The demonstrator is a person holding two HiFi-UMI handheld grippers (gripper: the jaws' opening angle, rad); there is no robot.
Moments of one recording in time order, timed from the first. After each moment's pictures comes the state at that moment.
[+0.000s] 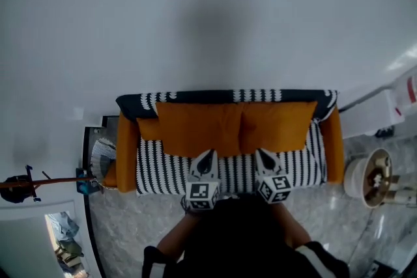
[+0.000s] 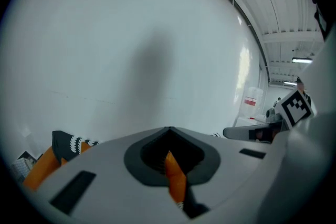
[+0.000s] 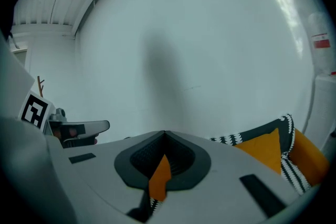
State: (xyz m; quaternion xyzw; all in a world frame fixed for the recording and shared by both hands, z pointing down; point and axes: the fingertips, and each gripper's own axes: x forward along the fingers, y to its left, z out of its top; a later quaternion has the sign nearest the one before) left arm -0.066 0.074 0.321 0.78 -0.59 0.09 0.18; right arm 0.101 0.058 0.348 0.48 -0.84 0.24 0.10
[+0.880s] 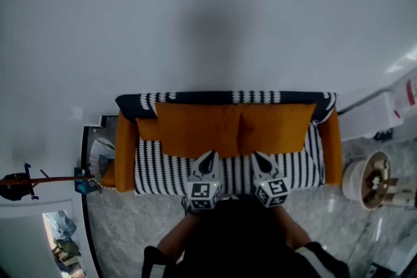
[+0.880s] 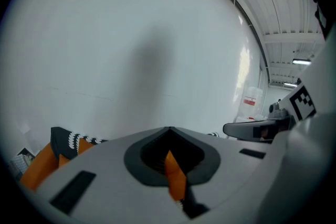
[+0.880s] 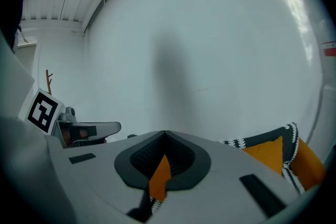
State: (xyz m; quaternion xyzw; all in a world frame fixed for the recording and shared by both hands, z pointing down) left arm -0.057 0.075 0.334 0.78 -0.59 0.09 0.19; right arm 0.088 0.068 0.341 0.46 -0.86 0.21 0.11
